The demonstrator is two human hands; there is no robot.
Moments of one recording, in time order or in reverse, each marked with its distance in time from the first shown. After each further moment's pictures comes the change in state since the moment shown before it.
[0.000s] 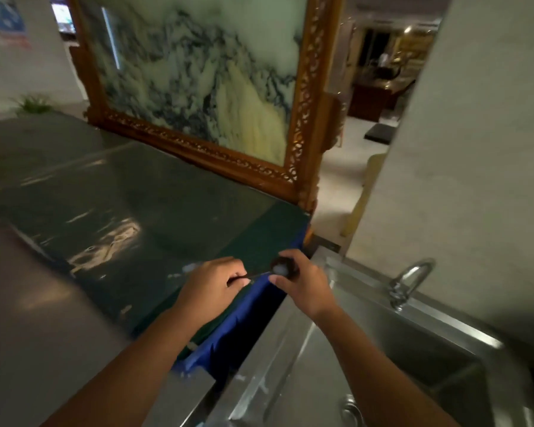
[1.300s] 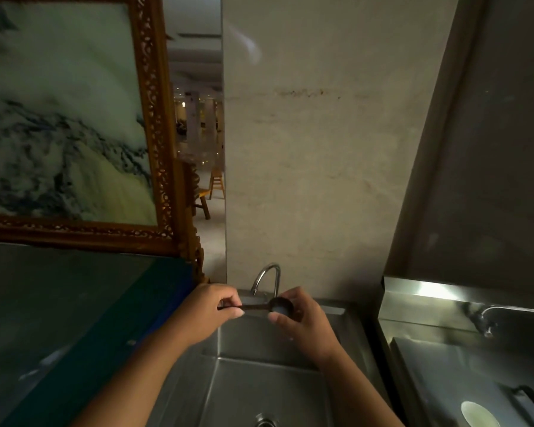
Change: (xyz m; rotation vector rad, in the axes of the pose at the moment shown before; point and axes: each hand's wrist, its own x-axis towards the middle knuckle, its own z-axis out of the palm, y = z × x) left_hand -0.006 0.265 0.046 -0.202 -0.333 0.314; right_hand -0.232 0.031 -0.213 0.172 0.436 0.080
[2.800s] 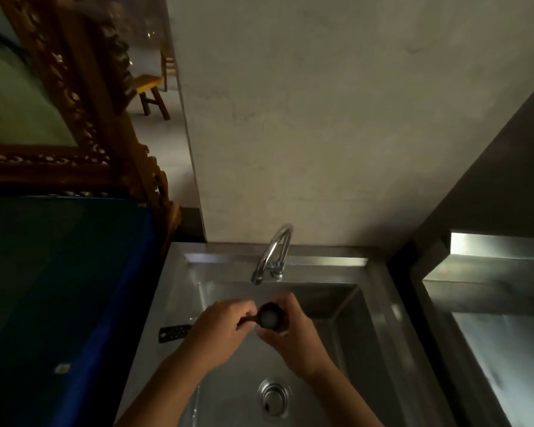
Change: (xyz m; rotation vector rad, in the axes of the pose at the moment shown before) left_hand 0.173 -0.225 0.174 -0.077 -0.323 -0.070; right_hand 0.144 0.214 0.114 -0.023 -0.033 0.405
